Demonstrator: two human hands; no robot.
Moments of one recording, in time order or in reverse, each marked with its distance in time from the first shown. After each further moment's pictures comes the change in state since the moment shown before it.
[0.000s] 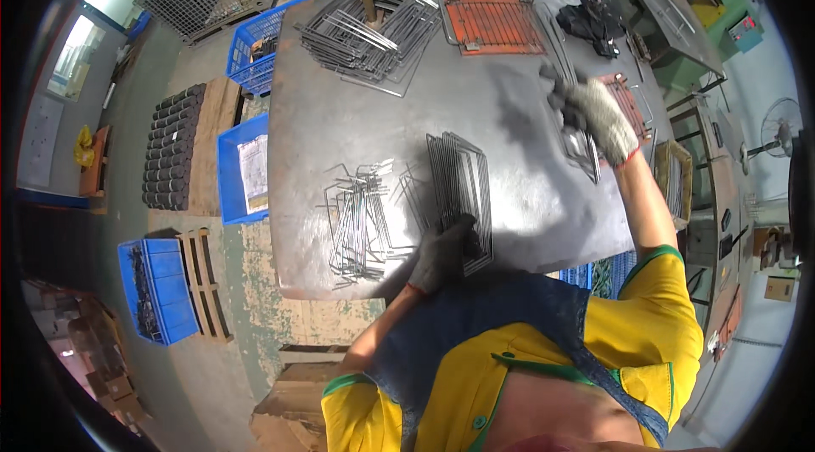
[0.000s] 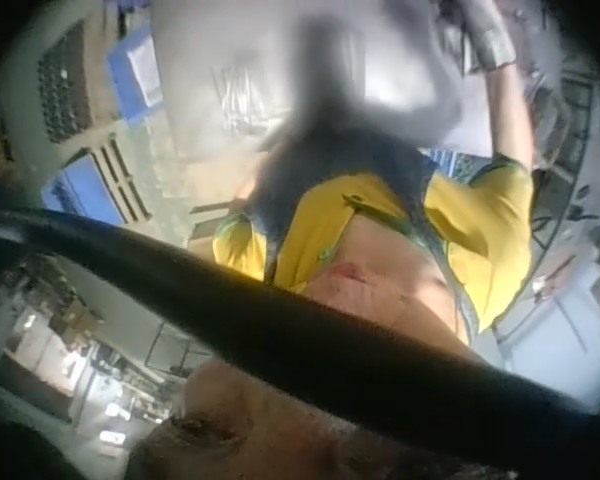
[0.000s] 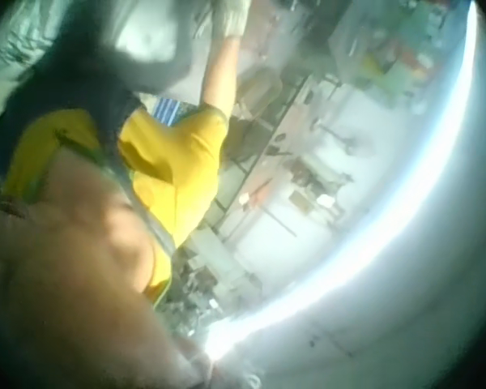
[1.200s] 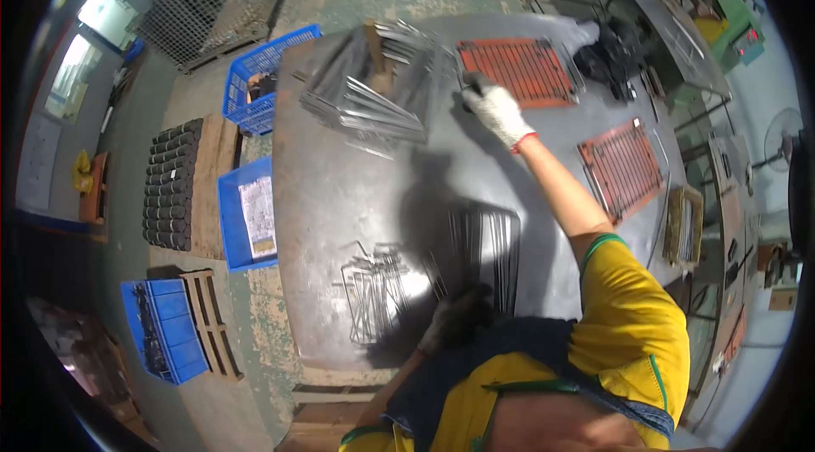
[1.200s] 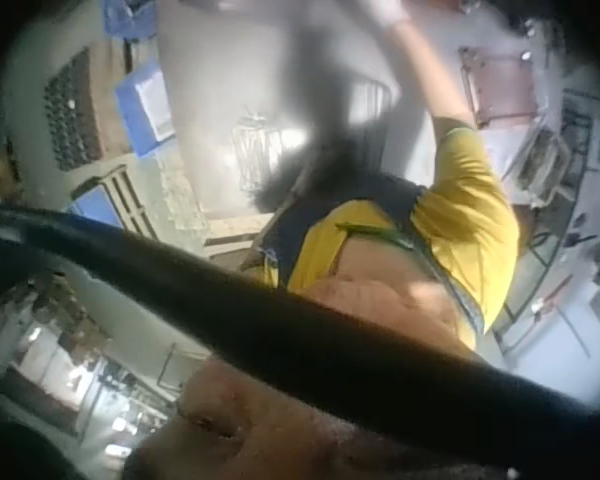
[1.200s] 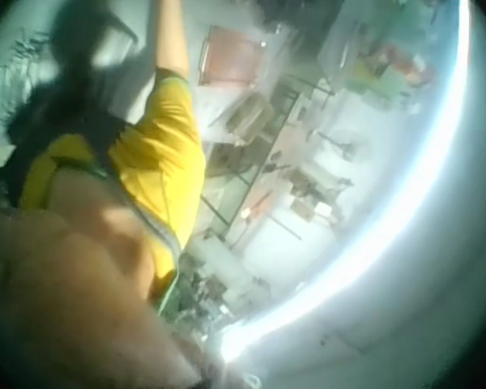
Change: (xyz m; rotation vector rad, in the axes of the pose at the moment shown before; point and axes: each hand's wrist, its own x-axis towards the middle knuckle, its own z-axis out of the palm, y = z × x) left_hand 0.060 0.012 -0.057 0.348 -0.262 0.364; right_hand 0.270 0.029 0.118 -0.540 0.258 -0.501
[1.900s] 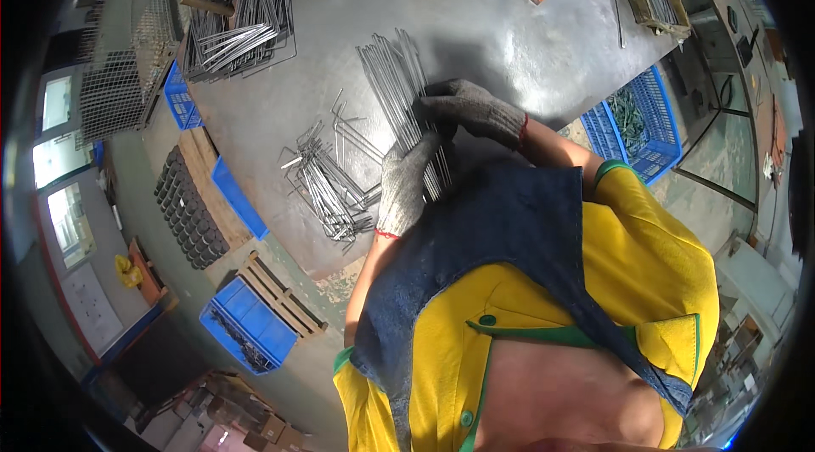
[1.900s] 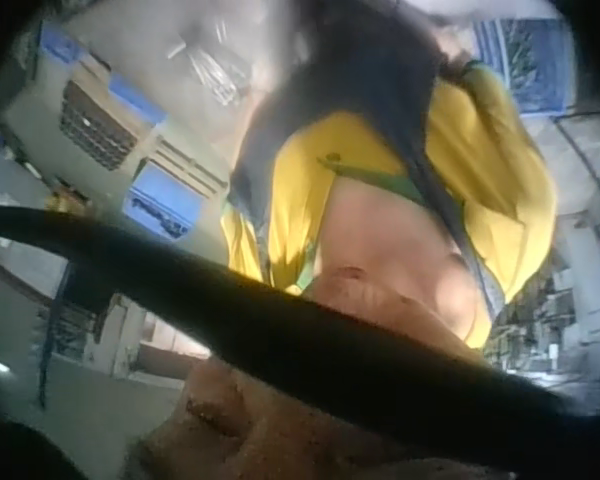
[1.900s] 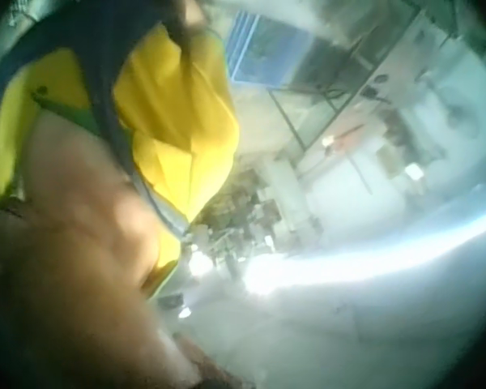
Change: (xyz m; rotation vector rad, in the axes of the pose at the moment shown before) left_hand -0.024 0.038 0.127 -0.086 0.077 -0.360; right_hand -0.372 0.015 -0.090 0.846 -0.383 0.598
